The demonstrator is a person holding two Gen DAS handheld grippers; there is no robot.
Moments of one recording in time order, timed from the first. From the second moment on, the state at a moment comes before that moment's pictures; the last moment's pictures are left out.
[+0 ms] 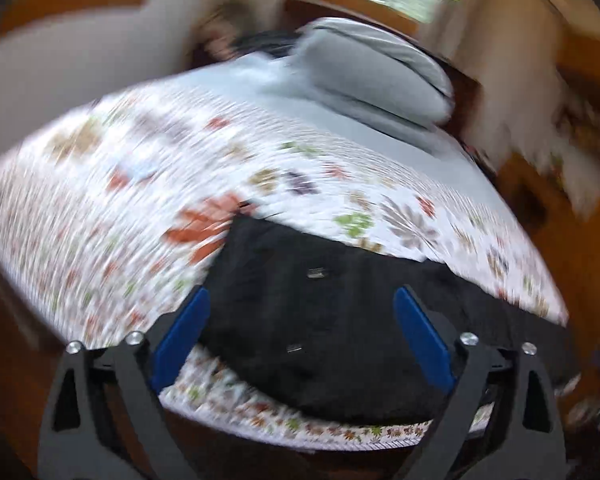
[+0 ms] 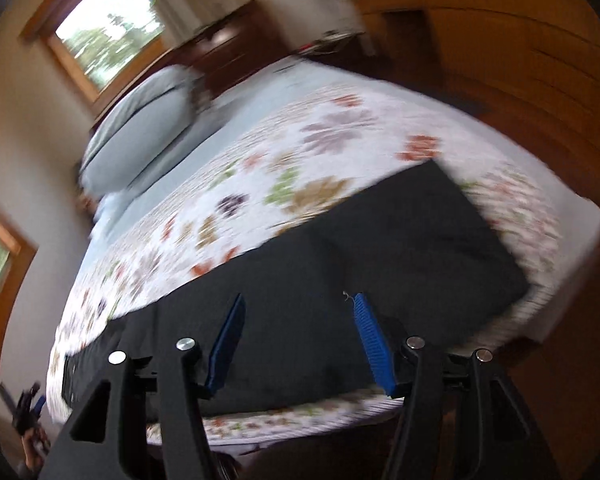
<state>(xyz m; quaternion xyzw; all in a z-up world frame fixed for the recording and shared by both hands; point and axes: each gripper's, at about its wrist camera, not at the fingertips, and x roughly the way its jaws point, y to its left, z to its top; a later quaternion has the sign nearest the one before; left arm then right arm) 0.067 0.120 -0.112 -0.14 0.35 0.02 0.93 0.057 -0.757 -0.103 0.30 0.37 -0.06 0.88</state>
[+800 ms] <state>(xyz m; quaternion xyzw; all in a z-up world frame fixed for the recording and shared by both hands) 0.146 0.046 -0.223 -0.03 0.50 0.05 0.86 0.073 -0.862 -0.192 0.45 0.33 -0.02 0.83</state>
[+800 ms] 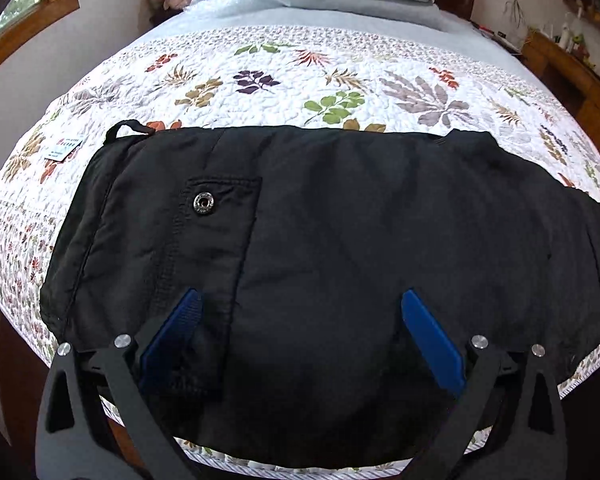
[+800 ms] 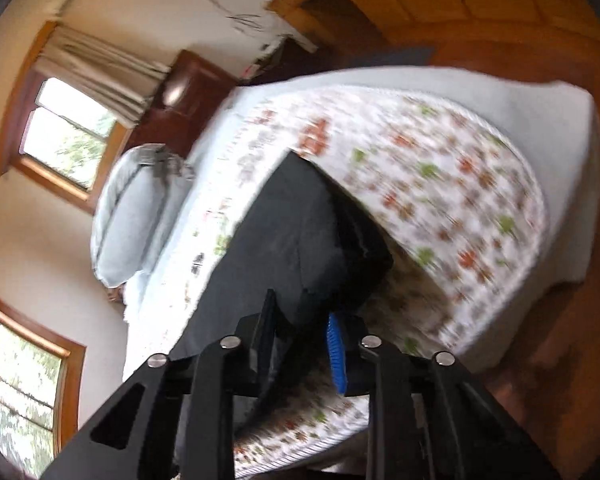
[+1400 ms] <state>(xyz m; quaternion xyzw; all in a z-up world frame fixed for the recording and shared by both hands) 0.126 0.060 -0.203 -0.10 0.47 0.07 0.87 0.035 -0.878 -0.225 0.52 0.31 -0.02 0.80</state>
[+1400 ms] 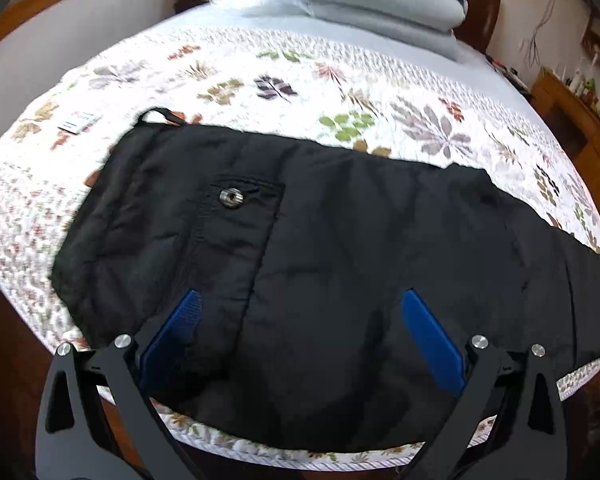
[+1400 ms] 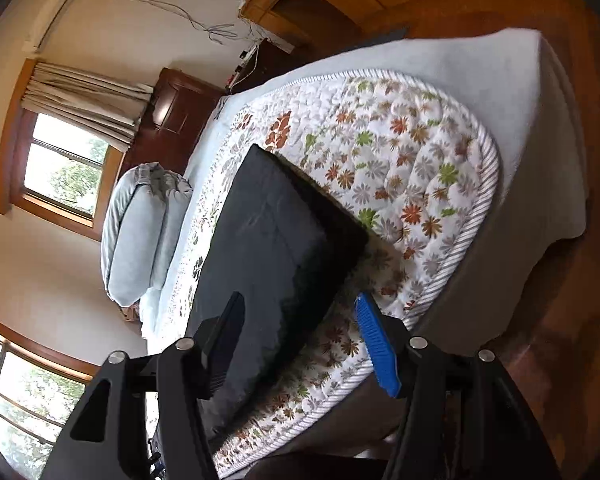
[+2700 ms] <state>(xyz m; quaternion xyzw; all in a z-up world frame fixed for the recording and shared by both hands) 0.124 0.071 -0.228 -0.06 0.50 0.08 0.86 0.145 -0.819 -0.212 0.52 0.31 0.02 0.80</state>
